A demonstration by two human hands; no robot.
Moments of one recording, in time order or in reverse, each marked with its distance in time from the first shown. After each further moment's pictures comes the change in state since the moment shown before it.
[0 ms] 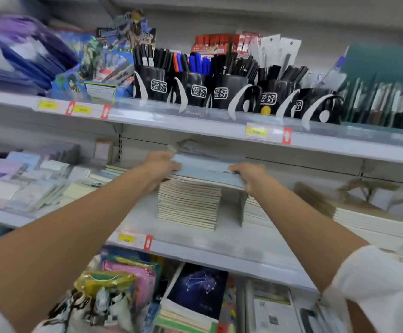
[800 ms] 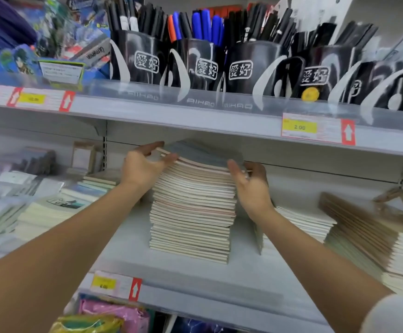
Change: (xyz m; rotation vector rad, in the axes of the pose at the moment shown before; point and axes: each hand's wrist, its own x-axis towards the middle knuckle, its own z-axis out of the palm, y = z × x) left_hand 0.128 -0.043 -0.010 0.118 0.264 0.401; right_hand 0.099 0.060 0.034 -0.411 0.169 -0.601
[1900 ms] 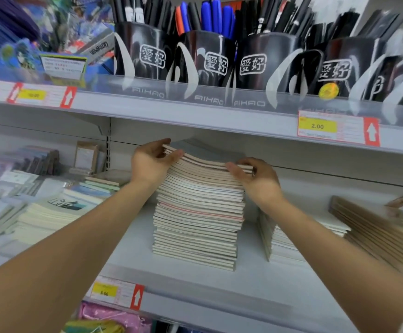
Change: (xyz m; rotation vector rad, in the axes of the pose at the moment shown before) left_hand 0.003 -0.001 0.013 -0.233 -0.012 -0.012; right_hand 0.027 0.000 0.001 -0.069 -0.137 -0.093
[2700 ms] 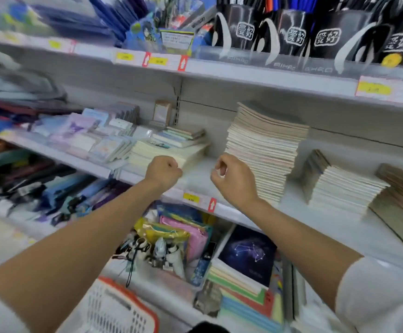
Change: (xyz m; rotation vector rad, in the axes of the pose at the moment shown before) left_hand -0.149 0.009 -0.162 0.546 -0.047 -0.378; right_hand -0.180 -0.096 0.097 -0.223 -0.232 -0.347
